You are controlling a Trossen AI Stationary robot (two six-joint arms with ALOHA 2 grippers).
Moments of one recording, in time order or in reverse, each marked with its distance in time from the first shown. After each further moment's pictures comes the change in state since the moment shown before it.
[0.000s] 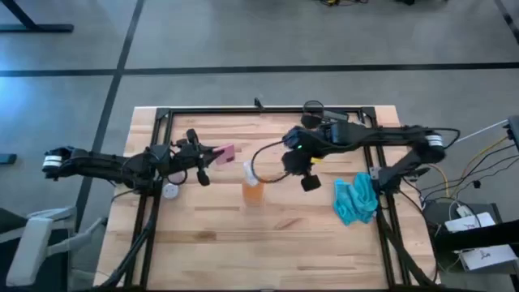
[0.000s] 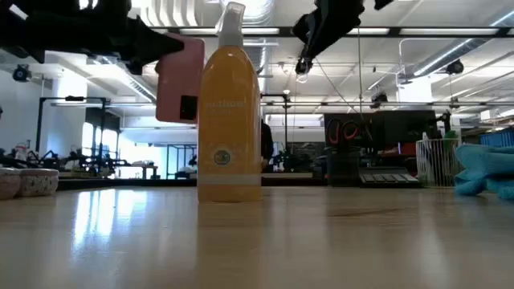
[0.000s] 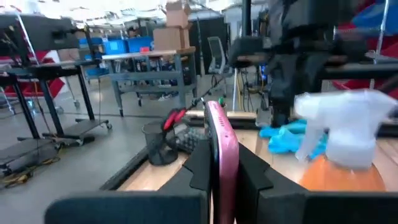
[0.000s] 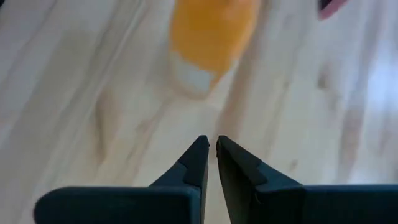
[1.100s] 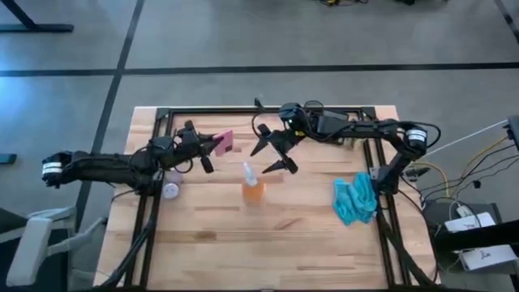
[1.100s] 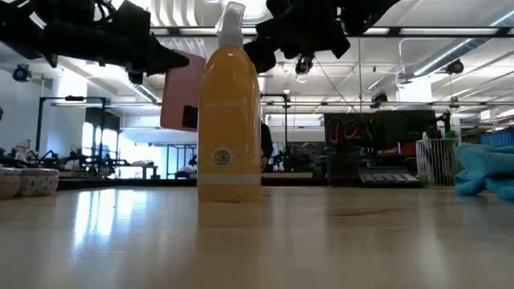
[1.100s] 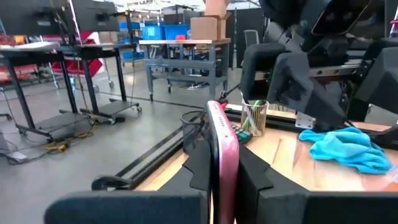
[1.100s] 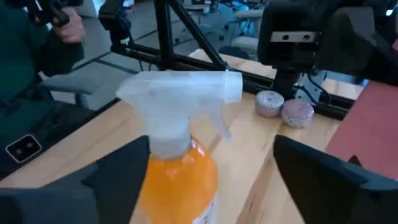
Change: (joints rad) left arm 0.158 0.040 0.025 -0.029 0.010 -0.049; right arm -0.220 0.212 -0.079 0.770 -0.651 0.076
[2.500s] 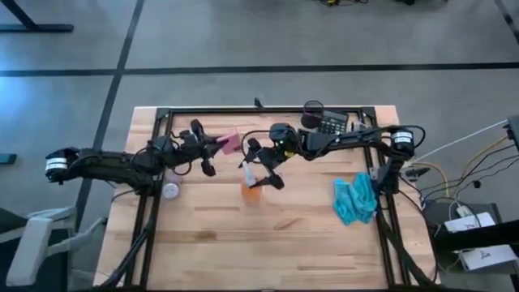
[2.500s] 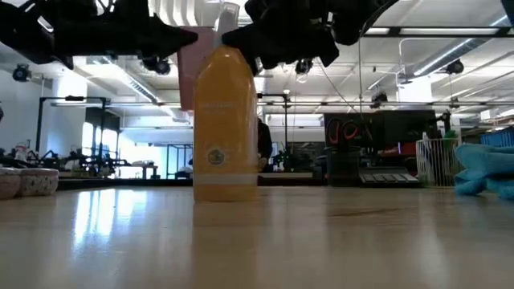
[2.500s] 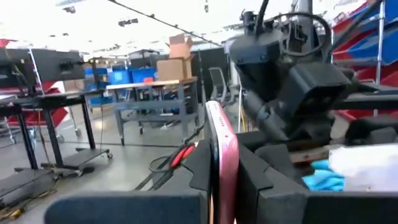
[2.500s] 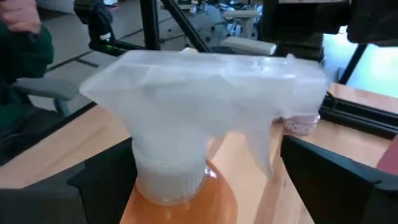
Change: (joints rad) left arm -0.004 0.118 0.000 0.301 0.158 0.088; right arm 0.139 0.109 -0.020 0.218 0.226 0.078
